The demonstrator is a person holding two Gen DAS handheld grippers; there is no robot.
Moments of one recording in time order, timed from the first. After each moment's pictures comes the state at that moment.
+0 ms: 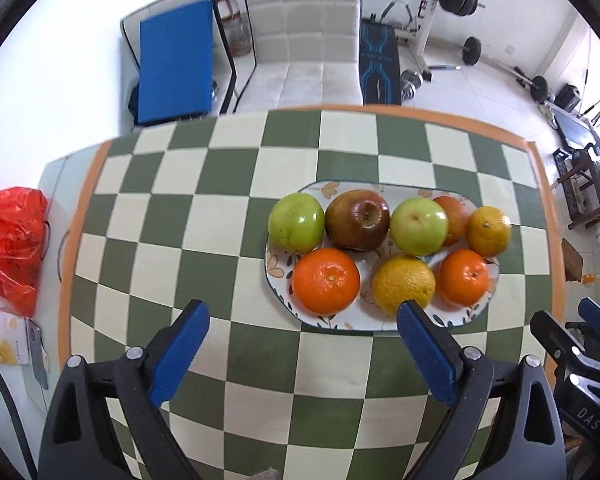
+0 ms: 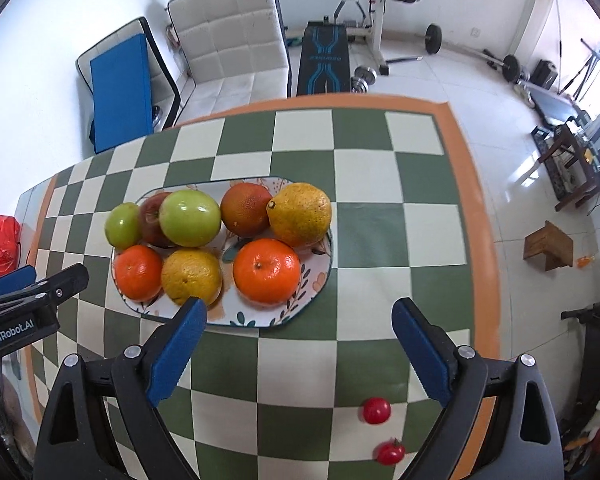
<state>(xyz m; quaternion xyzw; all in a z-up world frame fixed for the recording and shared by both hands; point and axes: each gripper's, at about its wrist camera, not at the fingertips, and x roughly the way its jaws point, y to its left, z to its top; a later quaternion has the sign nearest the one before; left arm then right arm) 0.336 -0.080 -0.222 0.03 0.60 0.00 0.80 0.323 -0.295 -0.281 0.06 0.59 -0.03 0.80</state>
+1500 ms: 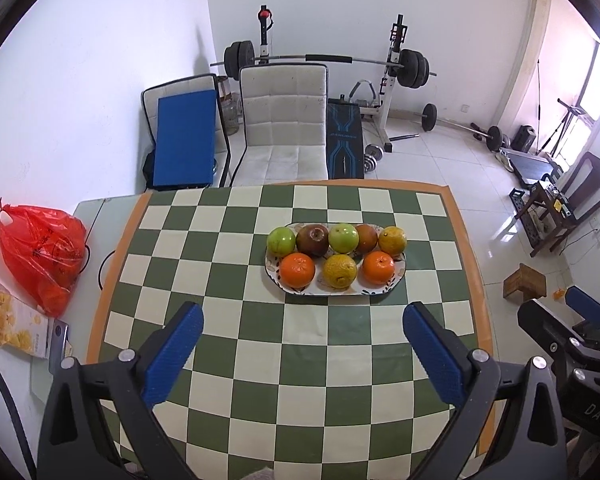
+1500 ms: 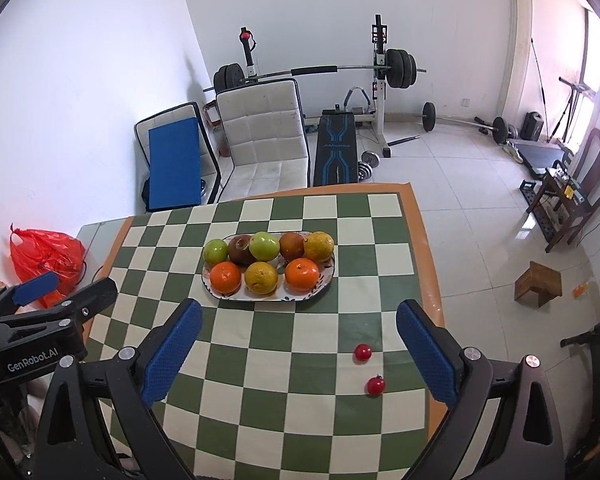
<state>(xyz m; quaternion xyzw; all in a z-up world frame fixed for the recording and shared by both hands) 0.183 -0.080 -0.068 0.01 0.48 -0.05 0.88 0.142 -0.273 -0.071 0.07 0.46 -0.01 0.89</state>
